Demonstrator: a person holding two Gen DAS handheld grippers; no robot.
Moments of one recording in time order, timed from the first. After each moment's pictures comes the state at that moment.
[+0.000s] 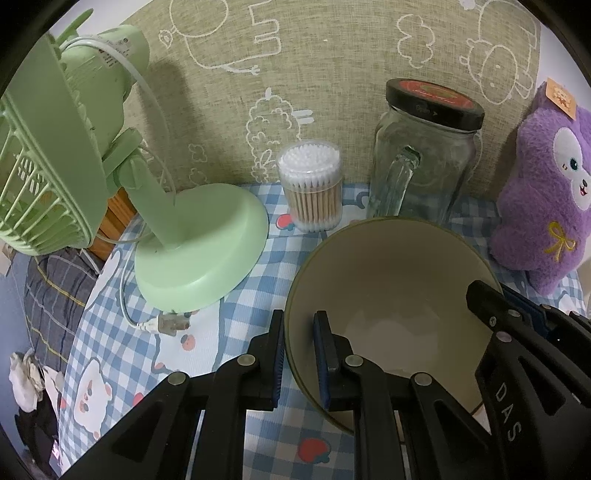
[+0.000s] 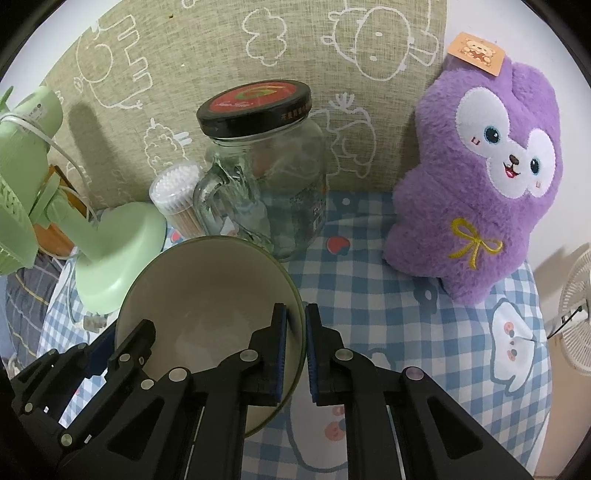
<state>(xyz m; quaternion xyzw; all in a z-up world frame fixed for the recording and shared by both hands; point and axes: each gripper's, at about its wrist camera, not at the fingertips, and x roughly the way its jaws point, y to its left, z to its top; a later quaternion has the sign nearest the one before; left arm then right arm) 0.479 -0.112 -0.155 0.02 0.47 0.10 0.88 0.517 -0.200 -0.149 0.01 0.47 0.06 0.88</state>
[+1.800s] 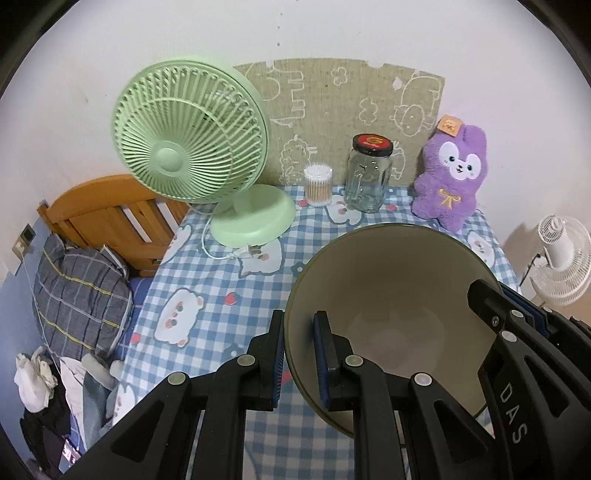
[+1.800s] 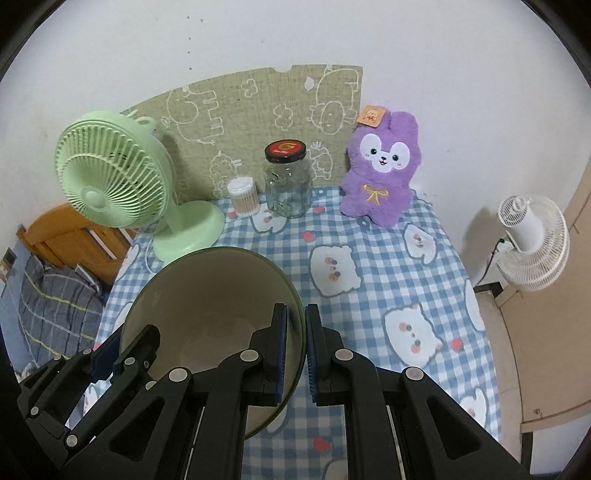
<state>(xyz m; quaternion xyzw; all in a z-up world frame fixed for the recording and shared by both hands) 0.268 -0.072 -0.037 0.02 0.44 0.03 0.90 0.271 -0.170 -0.021 0.04 0.43 -0.01 0.90</state>
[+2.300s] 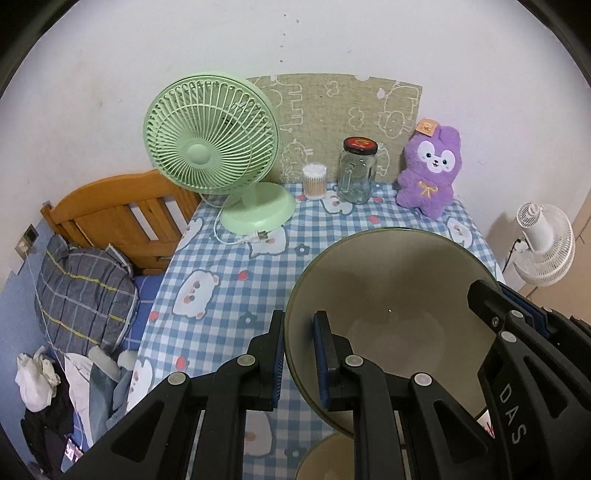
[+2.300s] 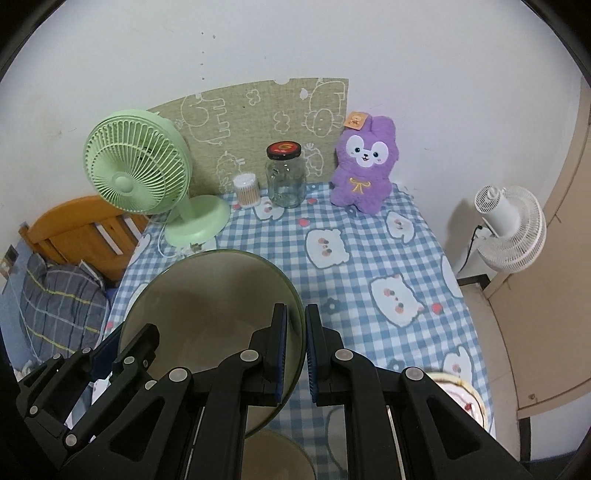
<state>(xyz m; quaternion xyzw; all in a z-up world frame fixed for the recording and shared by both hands) 0.198 -0.059 -0.018 0.02 0.43 0.01 0.90 0.195 -0.158 -0.001 0.04 0.42 -0.02 0.91</state>
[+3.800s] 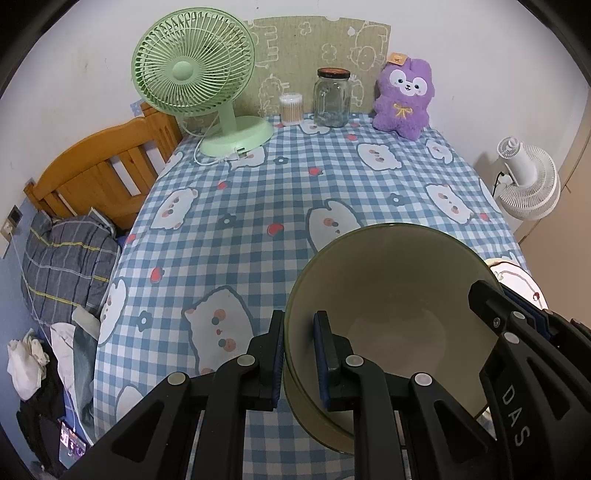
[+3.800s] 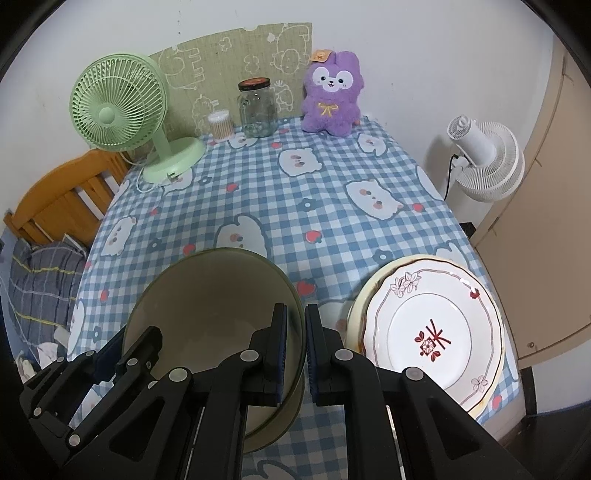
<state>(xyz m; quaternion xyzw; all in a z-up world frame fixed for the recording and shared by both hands) 0.119 -0.062 -0.094 0.04 0.49 -0.03 0.87 0.109 -0.161 -0.081 0.06 0.47 -0.06 0.88</state>
